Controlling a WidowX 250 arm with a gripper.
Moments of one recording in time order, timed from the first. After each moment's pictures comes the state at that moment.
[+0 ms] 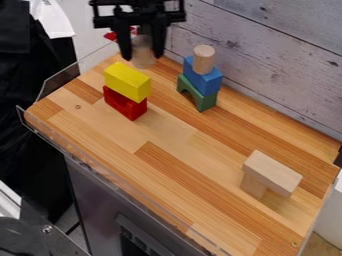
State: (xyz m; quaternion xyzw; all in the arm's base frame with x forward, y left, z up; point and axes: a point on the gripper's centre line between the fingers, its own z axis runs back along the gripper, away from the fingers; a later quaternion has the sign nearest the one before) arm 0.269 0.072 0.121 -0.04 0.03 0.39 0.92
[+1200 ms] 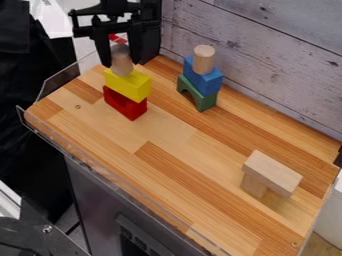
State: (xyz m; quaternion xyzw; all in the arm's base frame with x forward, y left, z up) arm 0.268 0.100 0.096 -0.06 0.06 0.43 0.90
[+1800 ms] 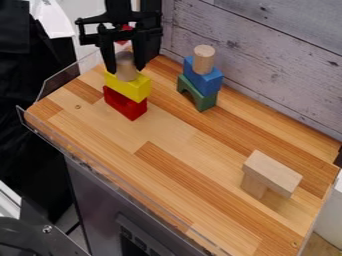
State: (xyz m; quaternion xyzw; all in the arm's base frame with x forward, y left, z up) arm 0.276 0.100 0.083 -0.06 0.08 0.42 0.90
